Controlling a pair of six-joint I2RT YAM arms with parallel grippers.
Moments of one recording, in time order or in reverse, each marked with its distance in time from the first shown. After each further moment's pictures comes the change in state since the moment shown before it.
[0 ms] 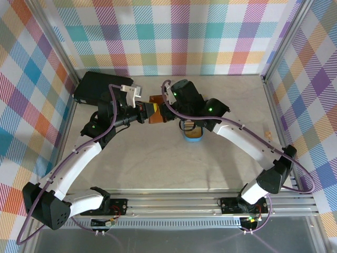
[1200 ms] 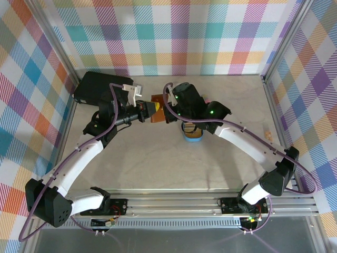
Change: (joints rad) left arm 0.011 0.026 -0.023 0.097 0.085 -0.054; right arm -0.003 -0.029 -0.055 0.021 0.103 -0.018
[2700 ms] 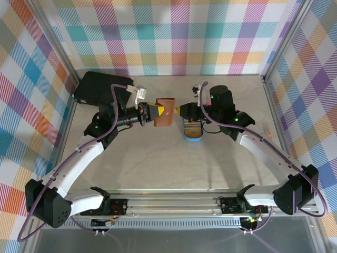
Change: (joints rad) left arm -0.014 -0.009 -0.021 0.071 0.156 0.011; right arm -0.305 -0.245 -0.426 0.381 -0.598 0.135
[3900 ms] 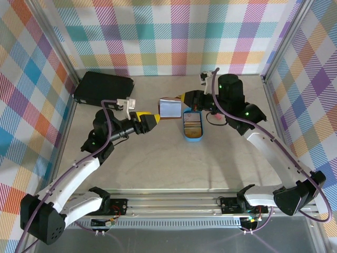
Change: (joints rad) left arm 0.005 -0.158 -0.269 0.180 -0.135 -0.210; right arm -0.012 -0.005 0.219 -0.143 0.065 0.102
